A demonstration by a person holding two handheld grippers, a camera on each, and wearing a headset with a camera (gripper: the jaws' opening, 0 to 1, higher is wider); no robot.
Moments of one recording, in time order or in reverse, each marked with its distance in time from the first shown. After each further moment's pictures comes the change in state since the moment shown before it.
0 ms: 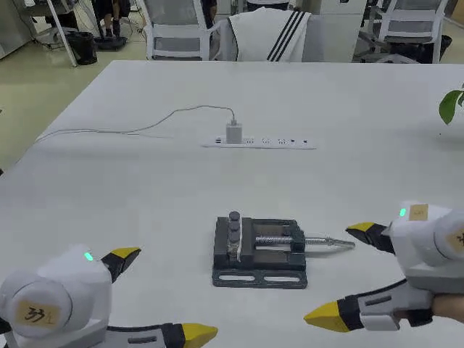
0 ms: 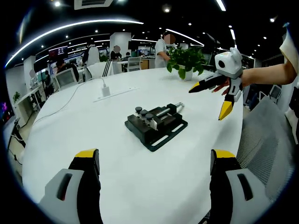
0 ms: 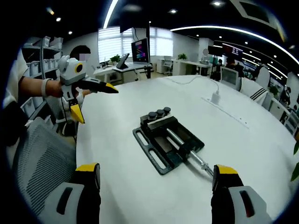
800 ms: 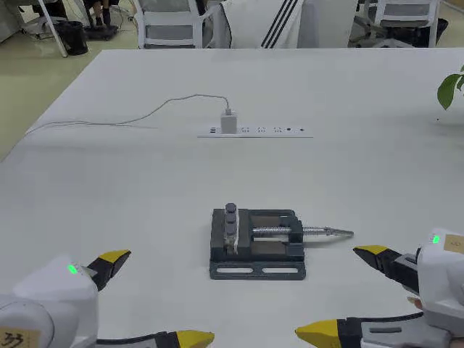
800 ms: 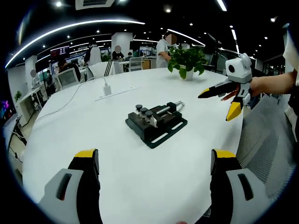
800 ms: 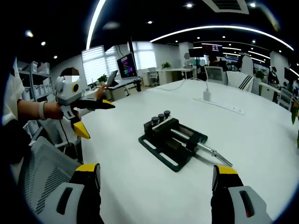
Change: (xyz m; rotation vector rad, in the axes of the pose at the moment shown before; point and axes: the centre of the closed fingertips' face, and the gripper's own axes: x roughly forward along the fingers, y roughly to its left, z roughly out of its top) left arm -0.007 0.007 0.000 -0.003 -0.011 0.023; right arm -0.008 0.014 0.008 0.160 -0.120 -0.057
